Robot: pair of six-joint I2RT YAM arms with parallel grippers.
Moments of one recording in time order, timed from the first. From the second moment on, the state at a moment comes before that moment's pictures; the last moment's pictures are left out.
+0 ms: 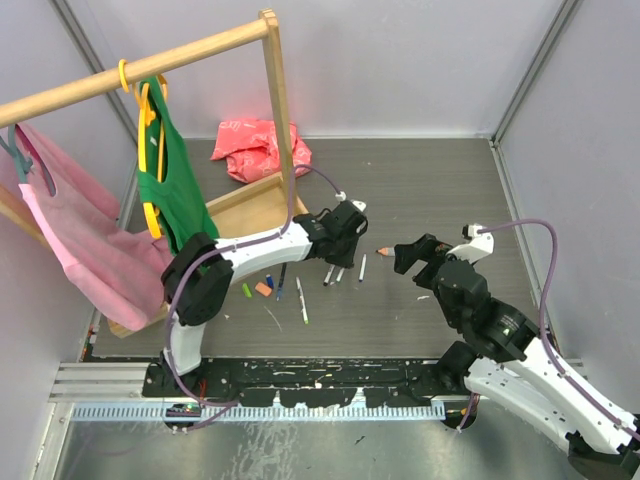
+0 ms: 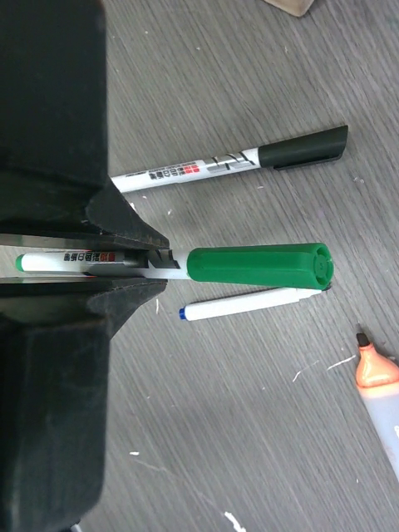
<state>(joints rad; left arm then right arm) -0.92 1.94 1.48 -0.49 -0.07 -0.53 0.78 0.52 0.67 -0.55 0.63 0.78</state>
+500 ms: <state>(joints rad) -0.94 2.10 1.62 -0.58 -0.15 -0.53 0.78 0.50 0.67 -0.55 0.64 0.77</state>
